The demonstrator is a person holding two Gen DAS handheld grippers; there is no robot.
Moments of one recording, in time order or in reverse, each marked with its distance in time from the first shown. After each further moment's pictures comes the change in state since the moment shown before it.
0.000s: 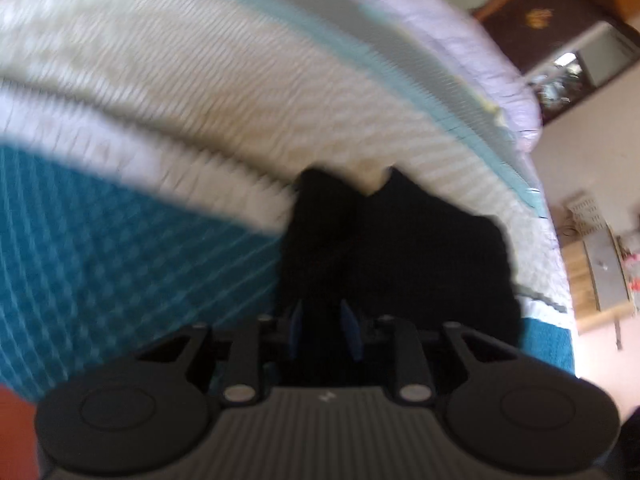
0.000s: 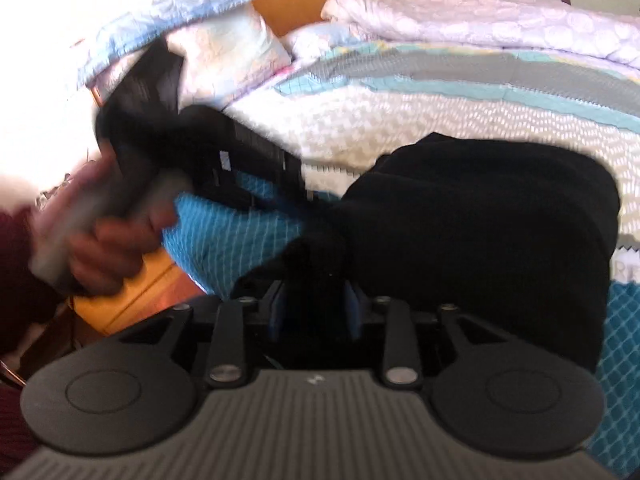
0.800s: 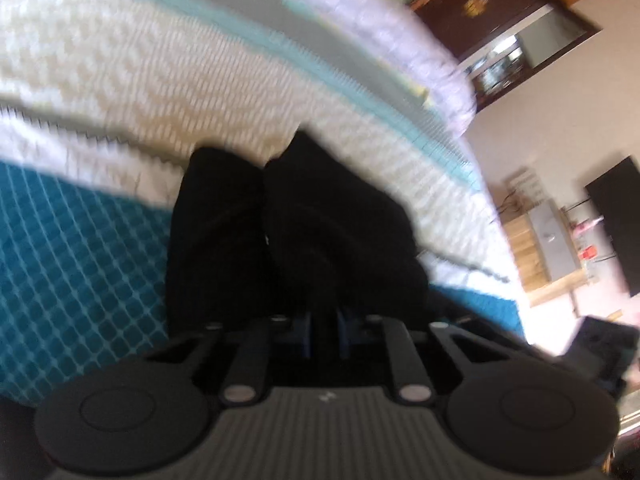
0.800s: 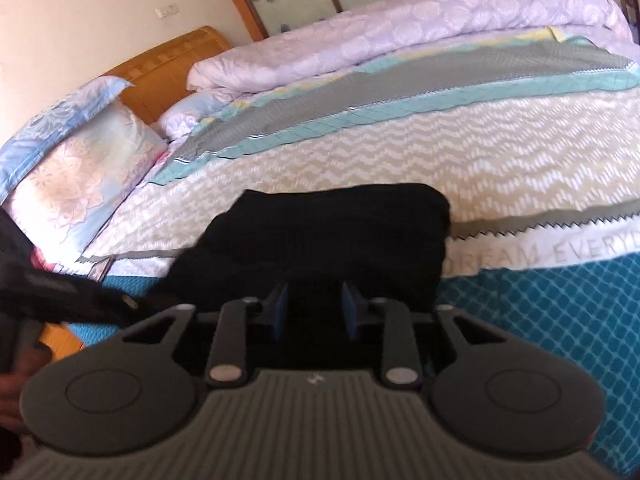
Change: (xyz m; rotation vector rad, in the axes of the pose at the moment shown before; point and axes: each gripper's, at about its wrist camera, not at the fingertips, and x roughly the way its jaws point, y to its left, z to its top) left arm -0.031 -0.042 -0.024 0.135 -0.042 -0.192; right arm -0.044 -0.060 -0.013 0.307 -0.155 -0.226
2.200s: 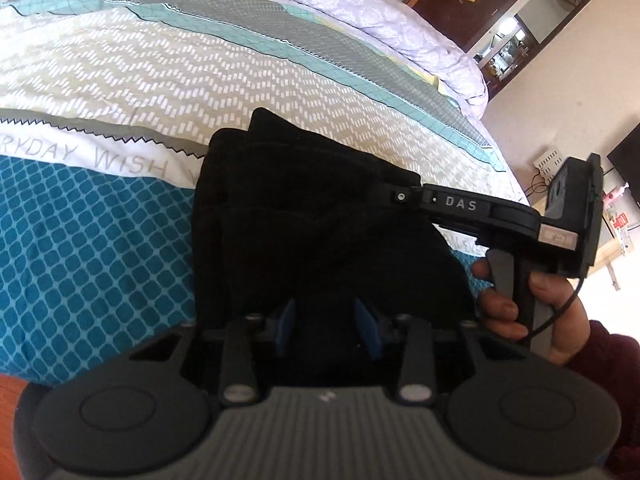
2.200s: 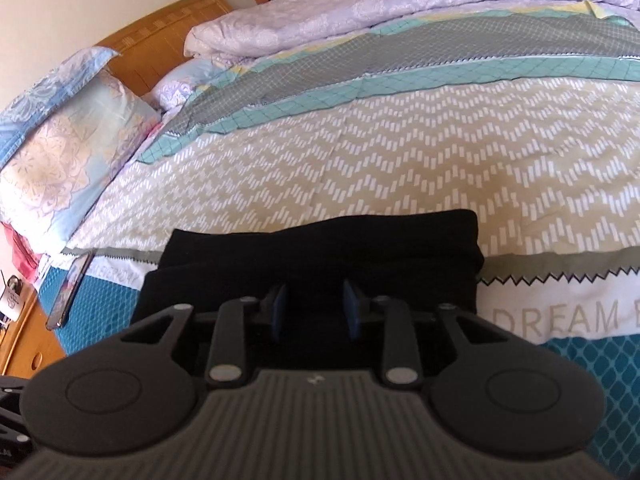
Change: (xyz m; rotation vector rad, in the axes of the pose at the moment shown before) left arm 0.003 -0.016 -0.038 0.103 0.005 0.150; right arm 0.095 -0.001 0.031 0.014 0.114 0.002
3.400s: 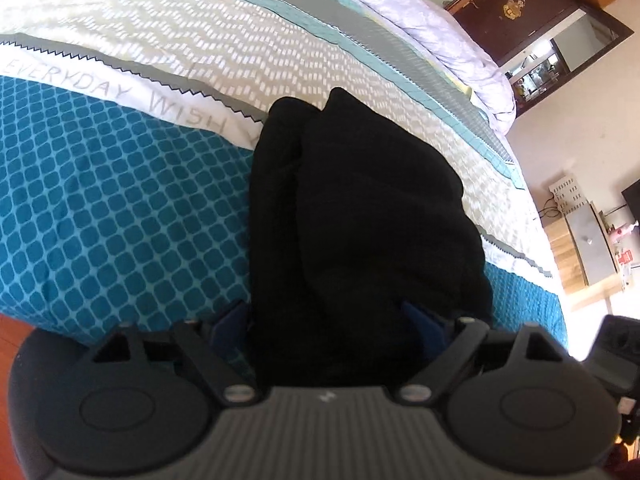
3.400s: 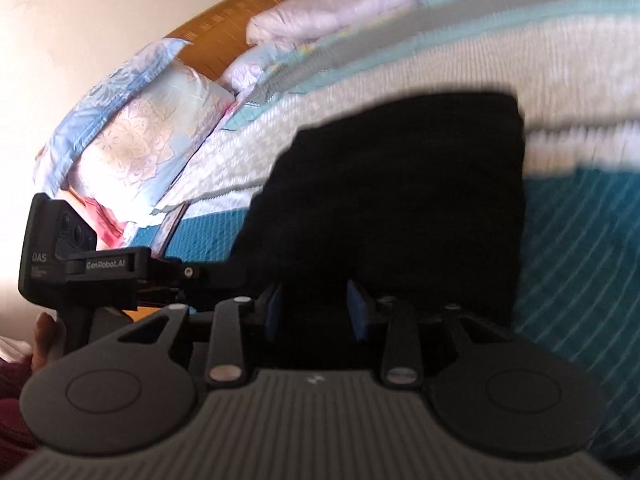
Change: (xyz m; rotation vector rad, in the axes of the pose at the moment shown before) left arm 0.003 0.039 -0.011 -0.145 0.026 0.010; right arm -0.049 0.013 -0.076 0.073 0.059 0.238
